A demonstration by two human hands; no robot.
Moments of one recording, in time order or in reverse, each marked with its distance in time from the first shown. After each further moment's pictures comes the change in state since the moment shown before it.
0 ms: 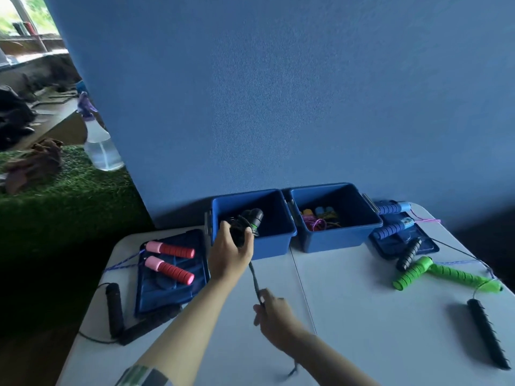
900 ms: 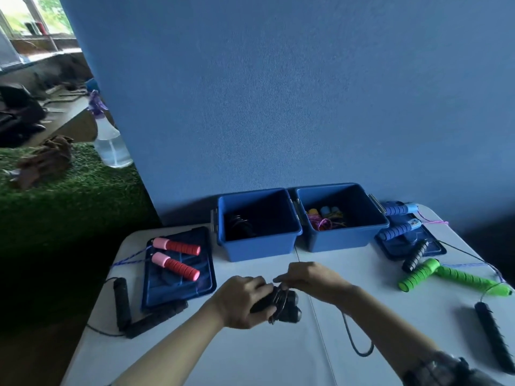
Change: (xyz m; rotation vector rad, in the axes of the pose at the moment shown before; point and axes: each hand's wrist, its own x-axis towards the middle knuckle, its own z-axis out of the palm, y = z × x) left_hand -0.055 -0.042 -0.023 0.160 -0.596 0.943; right_hand 0.034 0.040 -0.094 -0.304 -0.011 -0.532
